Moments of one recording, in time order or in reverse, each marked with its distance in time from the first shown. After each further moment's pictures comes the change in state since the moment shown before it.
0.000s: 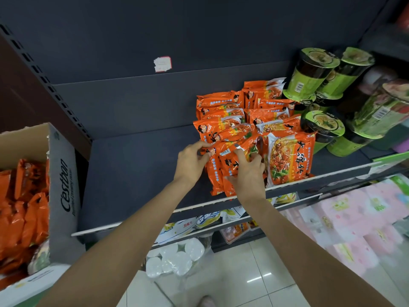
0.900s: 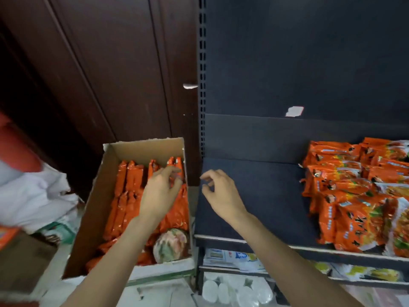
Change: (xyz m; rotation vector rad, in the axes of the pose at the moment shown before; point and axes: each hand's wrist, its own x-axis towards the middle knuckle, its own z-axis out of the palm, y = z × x) left_hand -0.120 -0.088 -0.310 0.404 0.447 -0.088; right_hand -0.079 -0.294 0.062 0.371 -0.336 -0.599
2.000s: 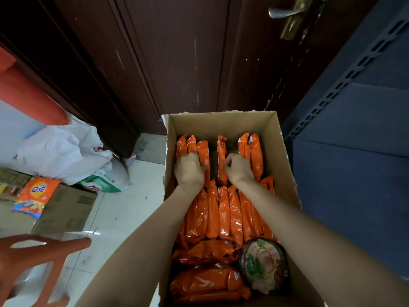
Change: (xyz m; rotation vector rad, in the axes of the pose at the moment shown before) left_hand 0.115 -0.221 0.002 0.263 -0.261 -0.547; right_hand 0.186 -0.026 0.233 -0.125 -0.232 0.422
